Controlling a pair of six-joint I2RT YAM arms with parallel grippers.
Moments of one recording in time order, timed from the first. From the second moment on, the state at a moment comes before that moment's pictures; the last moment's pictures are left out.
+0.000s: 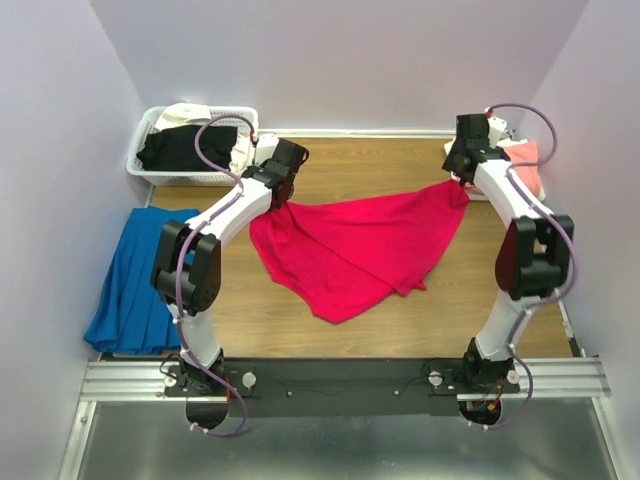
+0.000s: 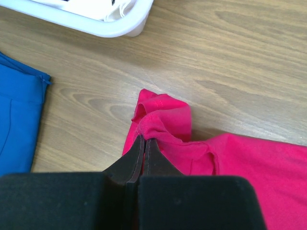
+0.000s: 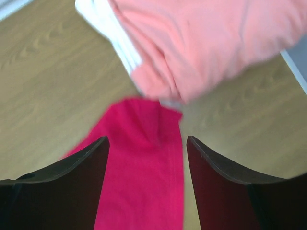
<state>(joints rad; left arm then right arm) -0.45 1.84 1.49 -0.57 -0.66 -0.52 0.07 1.91 1.60 -0.47 0.49 0.42</state>
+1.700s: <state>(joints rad) -0.44 1.85 1.42 -0.49 -0.54 -0.47 0.49 1.32 0.64 -0.45 0.11 0.79</state>
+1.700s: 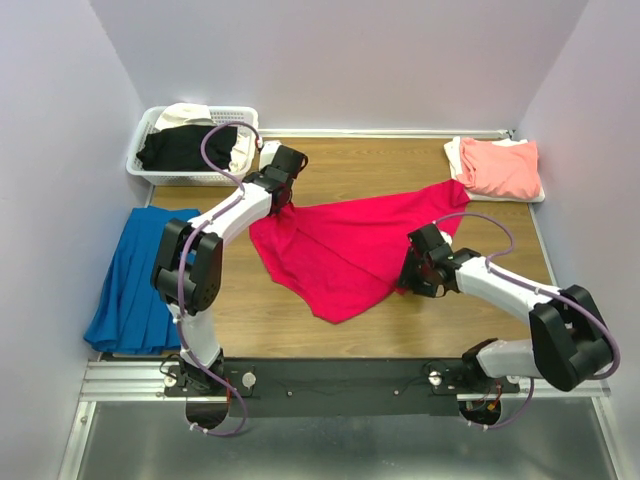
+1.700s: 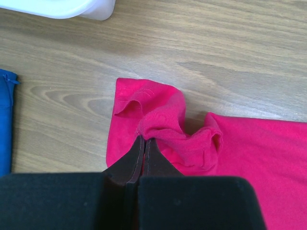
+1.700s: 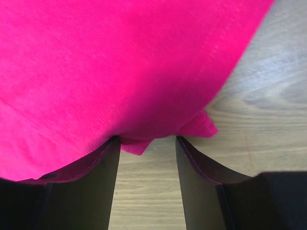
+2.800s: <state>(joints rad) -0.37 1.80 1.36 -0.47 -0.54 -0.45 0.49 1.31 0.65 -0.47 0.10 0.79</state>
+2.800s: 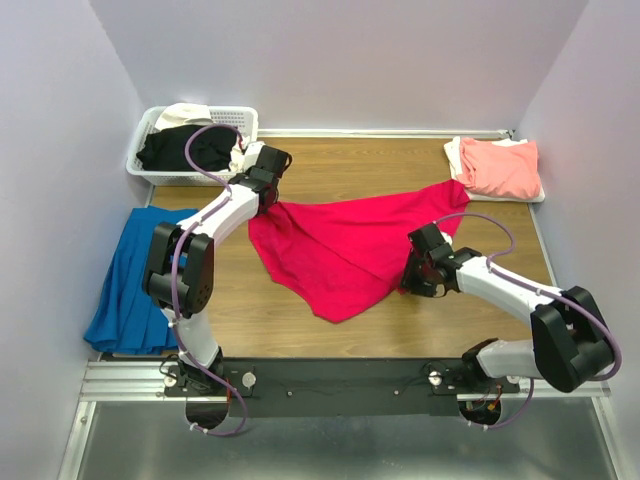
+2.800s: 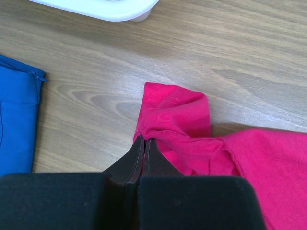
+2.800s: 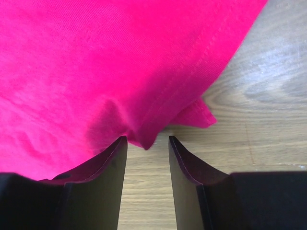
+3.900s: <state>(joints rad) -0.33 1.78 1.34 -0.46 -0.53 -0.43 0.52 1.35 0.64 -0.44 0.09 0.87</state>
